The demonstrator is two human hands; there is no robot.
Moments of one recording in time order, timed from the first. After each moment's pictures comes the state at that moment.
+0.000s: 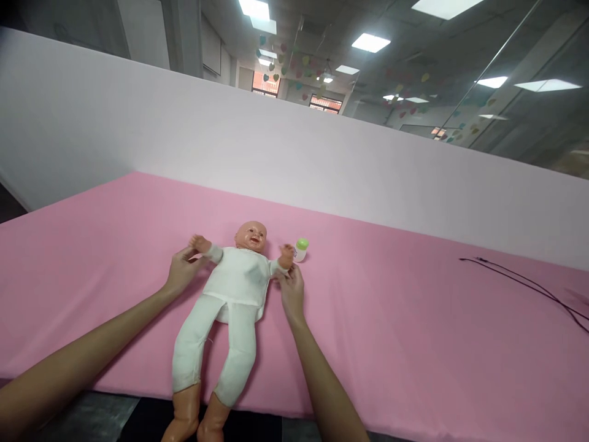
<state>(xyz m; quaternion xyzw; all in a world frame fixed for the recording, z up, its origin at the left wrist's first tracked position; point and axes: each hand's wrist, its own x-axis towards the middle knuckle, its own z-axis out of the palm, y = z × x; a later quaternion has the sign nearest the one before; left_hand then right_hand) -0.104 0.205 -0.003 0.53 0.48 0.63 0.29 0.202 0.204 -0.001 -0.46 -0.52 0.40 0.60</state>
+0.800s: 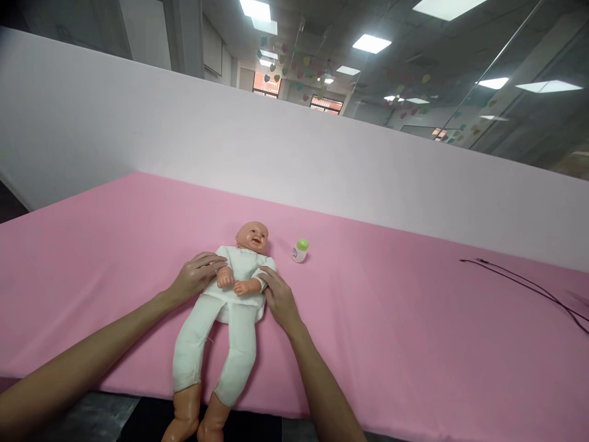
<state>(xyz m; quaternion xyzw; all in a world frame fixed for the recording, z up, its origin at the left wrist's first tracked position) -0.100 0.198 -0.007 0.81 0.35 0.48 0.03 0.199 0.187 0.004 -0.37 -0.79 0.25 0.42</state>
